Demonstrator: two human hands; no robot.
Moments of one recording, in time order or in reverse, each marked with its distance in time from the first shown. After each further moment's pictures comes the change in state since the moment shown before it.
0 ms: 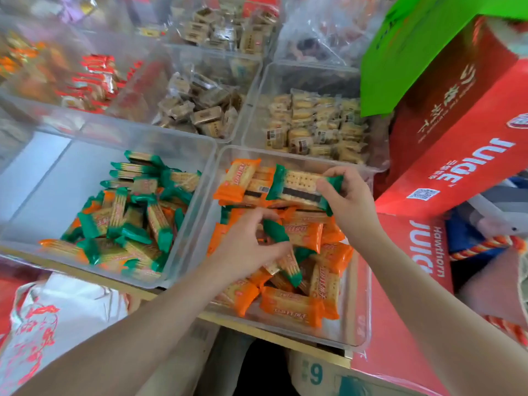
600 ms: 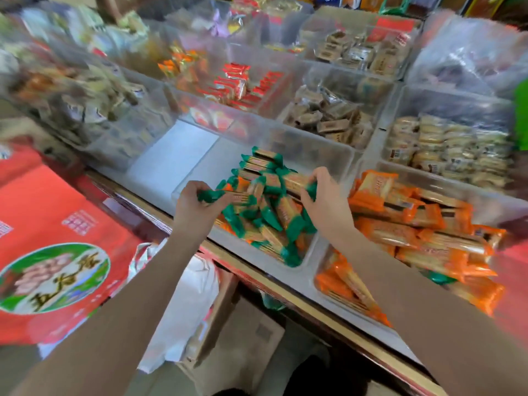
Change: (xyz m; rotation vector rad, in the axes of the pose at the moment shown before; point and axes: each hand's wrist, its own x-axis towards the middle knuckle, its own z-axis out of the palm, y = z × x) left_hand -0.083 -0.163 -0.208 -0.124 0.843 -0.216; right_hand -0.035 -0.088 0.232 -0.379 -0.260 -0.341
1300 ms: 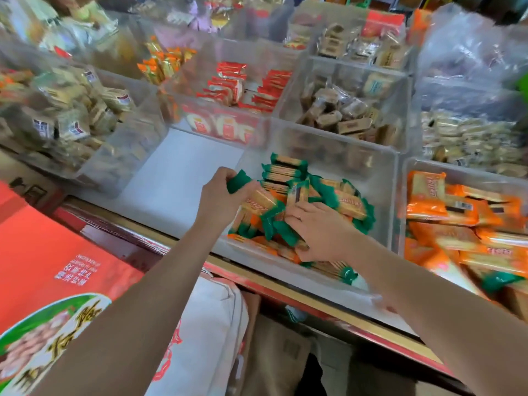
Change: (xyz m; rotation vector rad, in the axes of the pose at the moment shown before) left_hand 0.114 -0.025 -0.020 0.083 -0.318 0.179; right_hand 0.033 -0.053 0.085 -0.826 -0.577 -0.426
